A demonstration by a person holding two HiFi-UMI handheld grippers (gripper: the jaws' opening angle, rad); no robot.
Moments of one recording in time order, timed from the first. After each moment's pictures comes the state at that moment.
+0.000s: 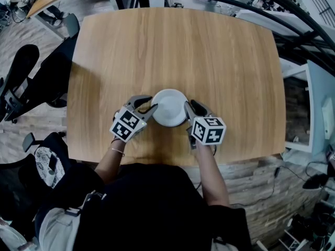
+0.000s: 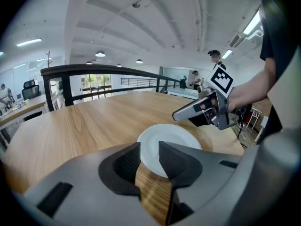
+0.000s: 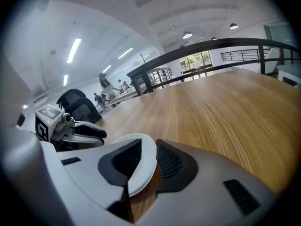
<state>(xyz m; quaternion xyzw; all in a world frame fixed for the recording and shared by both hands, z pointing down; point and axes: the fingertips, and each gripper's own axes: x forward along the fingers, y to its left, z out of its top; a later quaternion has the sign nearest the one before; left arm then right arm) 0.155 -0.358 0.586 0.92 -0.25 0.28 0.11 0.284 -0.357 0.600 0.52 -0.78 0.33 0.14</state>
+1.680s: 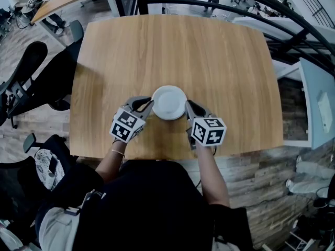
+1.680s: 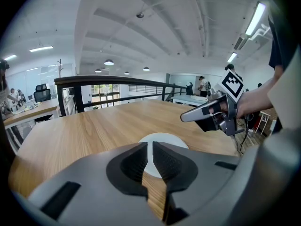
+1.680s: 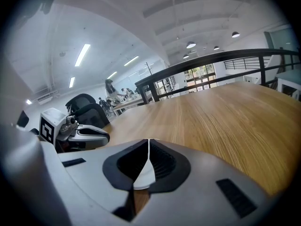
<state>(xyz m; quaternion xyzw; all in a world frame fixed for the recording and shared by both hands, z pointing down) 0.142 -0.329 0.549 0.91 -0.31 0.24 0.11 0.276 -0.320 0.554 0.51 -0.80 0.29 0.11</state>
